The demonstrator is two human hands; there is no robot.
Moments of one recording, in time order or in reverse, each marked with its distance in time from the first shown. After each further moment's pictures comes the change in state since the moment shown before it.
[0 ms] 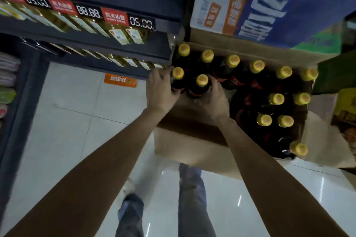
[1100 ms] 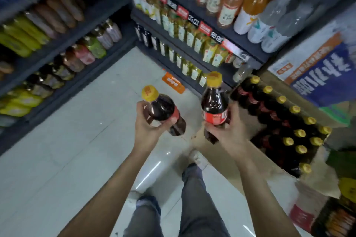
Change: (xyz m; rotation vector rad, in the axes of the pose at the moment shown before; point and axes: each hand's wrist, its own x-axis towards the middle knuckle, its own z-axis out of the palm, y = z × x) left_hand -0.325 -0.075 -0.180 -1.106 0.624 -0.369; right_hand -0.255 -0.190 -0.046 0.328 -0.208 -0.387
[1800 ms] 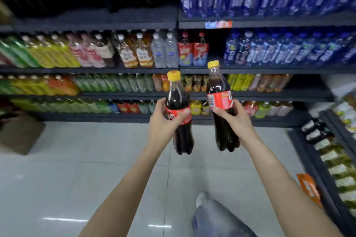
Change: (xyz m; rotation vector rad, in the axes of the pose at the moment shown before) left_hand -0.161 0.030 -0.607 0.047 0.903 0.045; right_hand -0.213 -0.332 0.538 0.058 -0.810 -0.333
